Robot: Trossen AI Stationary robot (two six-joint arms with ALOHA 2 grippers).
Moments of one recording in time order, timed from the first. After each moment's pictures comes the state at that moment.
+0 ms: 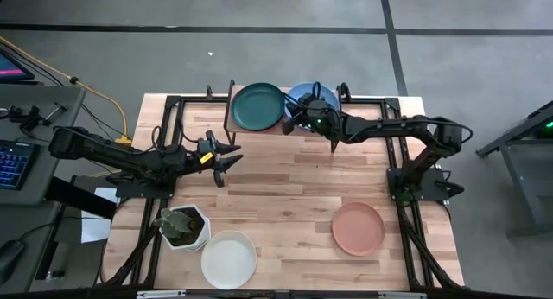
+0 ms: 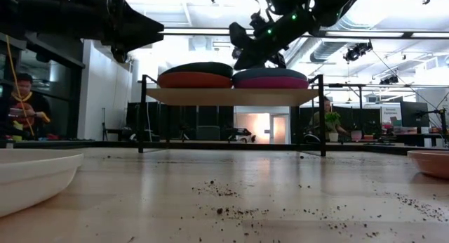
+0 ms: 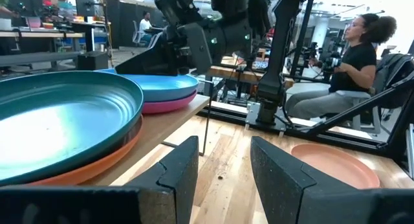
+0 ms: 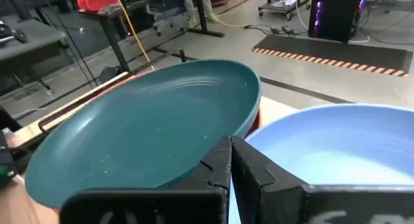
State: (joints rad) left arm -0.09 0.90 0.23 0.70 -0.38 -0.10; right arm -0.28 1.61 1.05 0.25 0.45 0.34
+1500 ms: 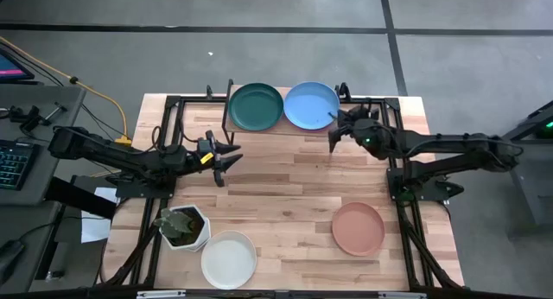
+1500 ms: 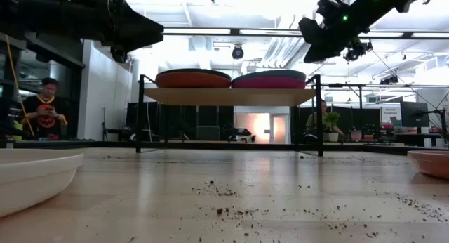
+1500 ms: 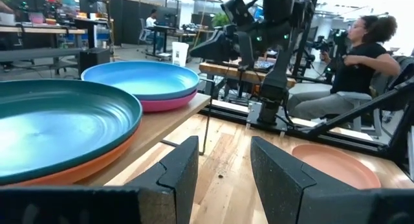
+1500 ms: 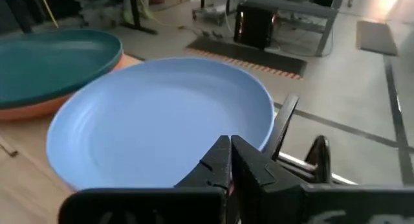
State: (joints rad) left arm -0.09 0.90 0.23 0.70 -0.40 -0.12; right arm -0.18 1.01 0.68 -0.12 0.80 0.35
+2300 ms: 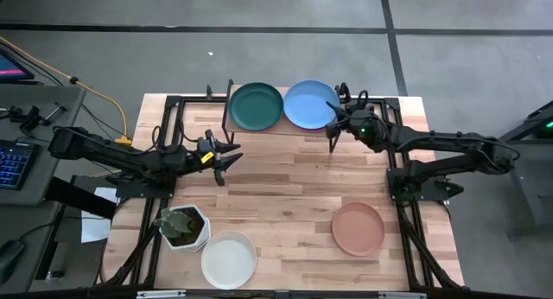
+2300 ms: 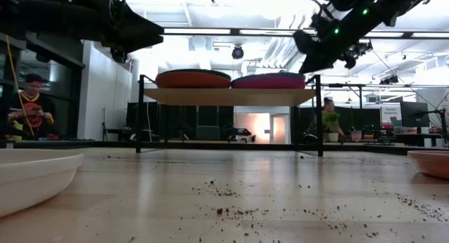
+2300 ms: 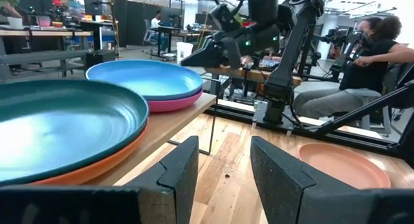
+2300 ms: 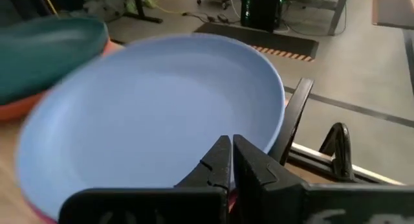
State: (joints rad) left arm -0.09 0.90 0.23 0.69 -0.41 -0.10; right arm -0.32 1.08 0.65 -0.04 0.63 0.36
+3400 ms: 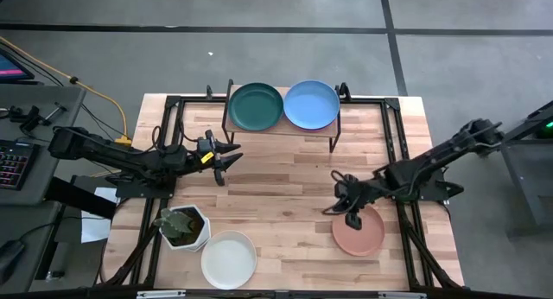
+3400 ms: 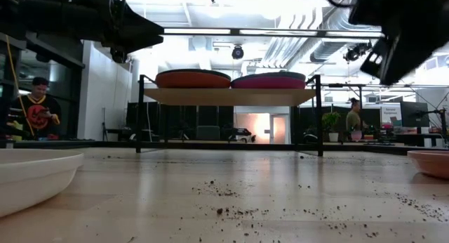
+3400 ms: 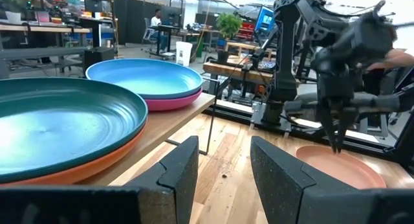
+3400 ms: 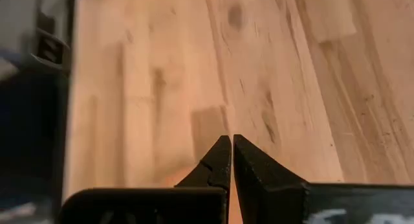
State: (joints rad) left arm -0.09 0.90 0.23 0.69 -0.40 -0.13; right arm 0.40 1.14 0.66 -0.39 0.02 0.61
